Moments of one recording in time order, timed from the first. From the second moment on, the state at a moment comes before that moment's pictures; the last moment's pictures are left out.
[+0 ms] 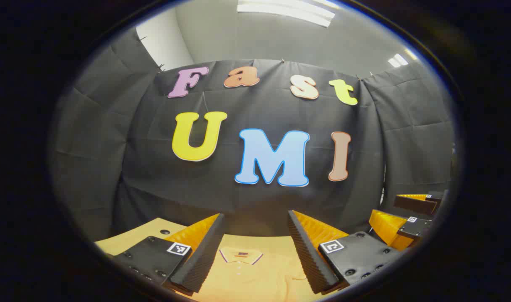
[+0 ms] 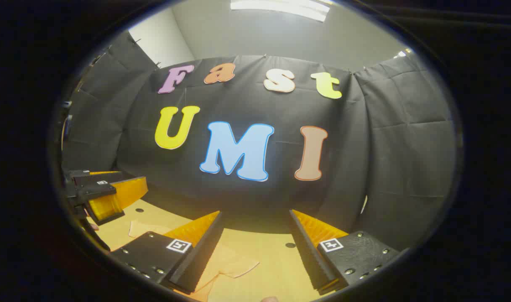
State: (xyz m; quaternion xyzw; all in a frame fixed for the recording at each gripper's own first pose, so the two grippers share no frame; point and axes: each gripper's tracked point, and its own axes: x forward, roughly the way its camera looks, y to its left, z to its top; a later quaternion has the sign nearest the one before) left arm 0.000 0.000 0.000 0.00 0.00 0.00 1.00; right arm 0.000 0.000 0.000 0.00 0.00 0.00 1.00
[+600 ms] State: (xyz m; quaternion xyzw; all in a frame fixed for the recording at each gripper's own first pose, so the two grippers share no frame) left arm 0.001 0.008 -0.005 0.01 0.01 -0.02 1.00; right arm -0.015 -0.047 -0.029 0.03 0.03 -0.06 1.00
